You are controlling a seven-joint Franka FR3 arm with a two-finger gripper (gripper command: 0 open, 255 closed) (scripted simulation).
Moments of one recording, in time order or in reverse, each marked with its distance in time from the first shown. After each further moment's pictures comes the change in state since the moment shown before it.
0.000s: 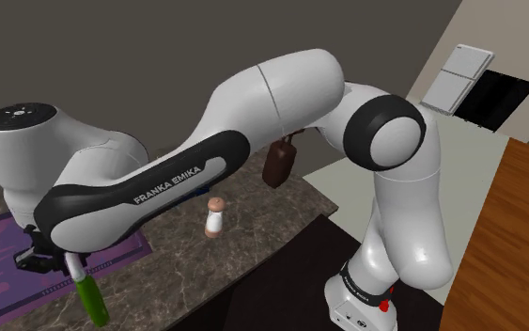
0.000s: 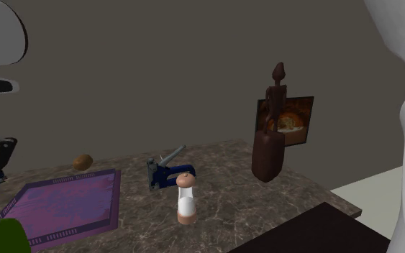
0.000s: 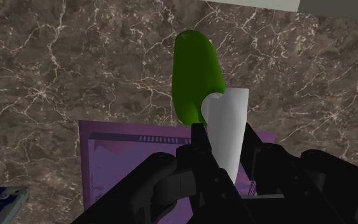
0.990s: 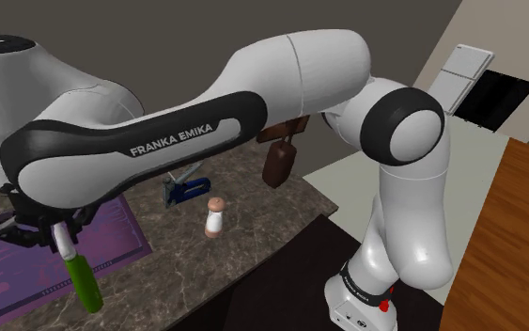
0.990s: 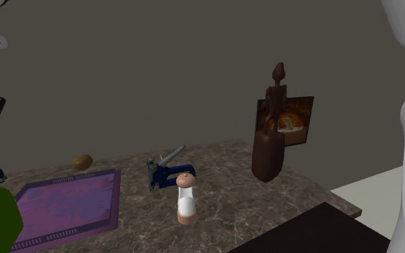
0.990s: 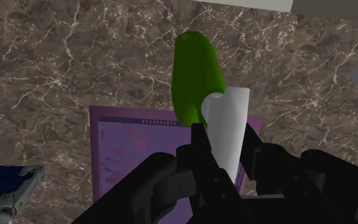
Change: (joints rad) arm -0.006 -0.067 0.016 0.099 0.031 -0.163 -0.025
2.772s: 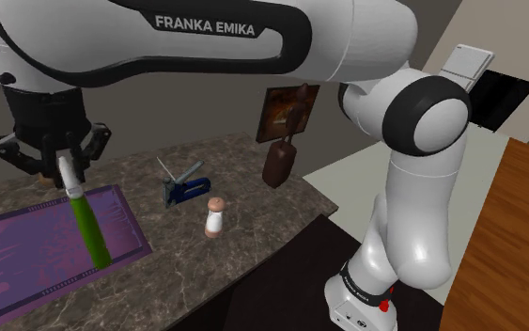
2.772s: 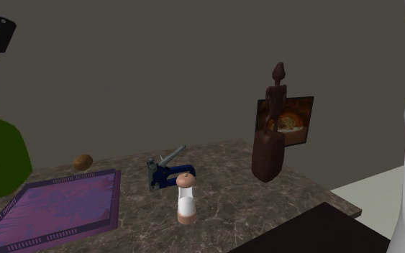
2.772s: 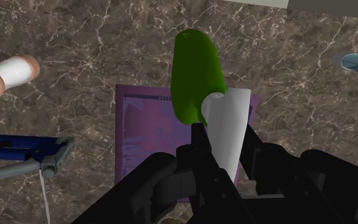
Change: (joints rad) arm -0.042 -0.104 0.002 0.181 0.049 -0.274 -0.085
